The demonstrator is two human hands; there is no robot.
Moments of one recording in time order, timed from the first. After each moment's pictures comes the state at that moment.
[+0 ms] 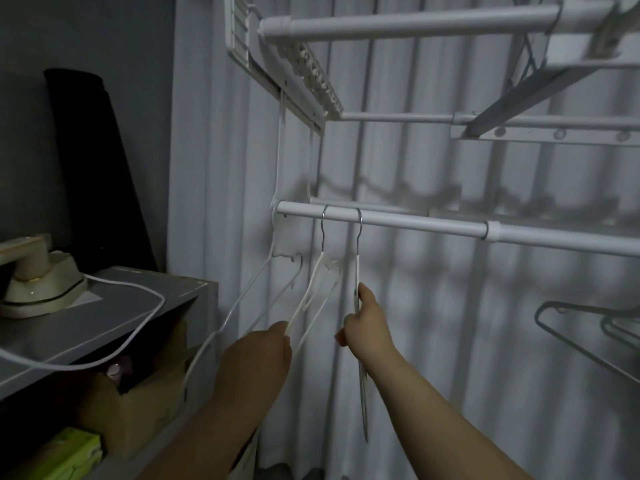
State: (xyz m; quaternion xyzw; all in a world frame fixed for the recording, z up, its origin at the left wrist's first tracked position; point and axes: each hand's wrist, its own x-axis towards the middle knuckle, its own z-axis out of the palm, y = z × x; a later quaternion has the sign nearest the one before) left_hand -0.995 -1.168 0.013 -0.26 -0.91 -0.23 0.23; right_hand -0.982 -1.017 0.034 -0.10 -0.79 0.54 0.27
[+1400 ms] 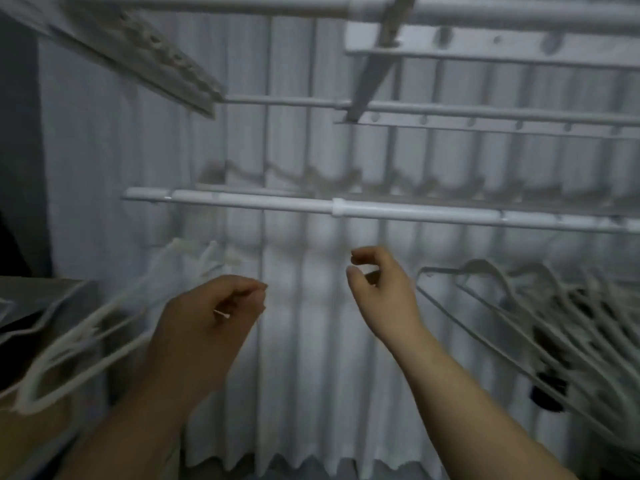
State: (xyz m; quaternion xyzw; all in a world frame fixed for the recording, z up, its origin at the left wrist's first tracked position) left_hand -0.882 -1.071 0.057 -0.36 -0.72 -0.54 0.23; right_hand -0.824 -0.884 0.070 -0.11 -0.80 0.35 0.46
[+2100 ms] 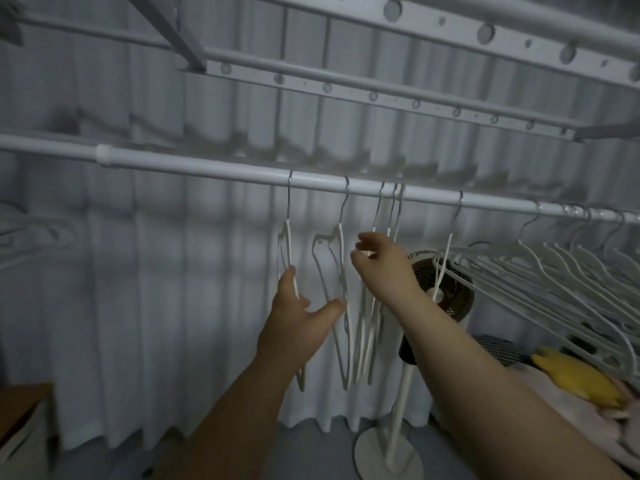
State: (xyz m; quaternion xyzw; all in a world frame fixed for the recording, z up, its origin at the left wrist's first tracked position) left_hand -0.705 -0.759 0.014 -0.31 -0.71 -0.63 -0.11; right_hand -0.640 -0.654 0.077 -0.22 -0.84 0.30 0.40
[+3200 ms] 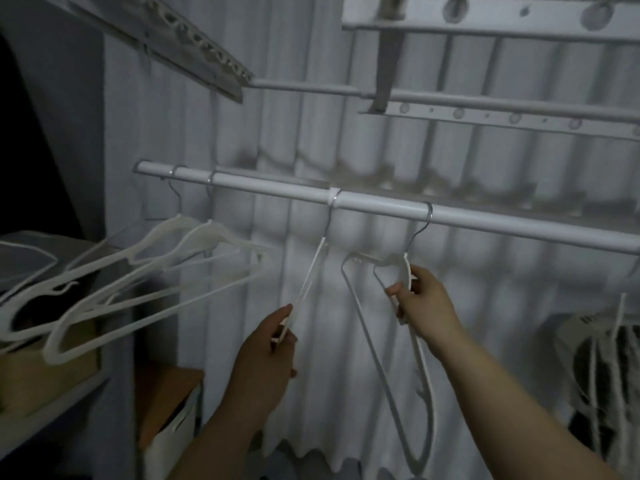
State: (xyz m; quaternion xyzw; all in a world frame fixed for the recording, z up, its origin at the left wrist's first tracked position) left_hand -0.865 -0.980 0.000 -0.19 -0.69 -0.70 0.02; right_hand -0.820 -0.798 0.065 -0.15 -0.81 0.46 0.33
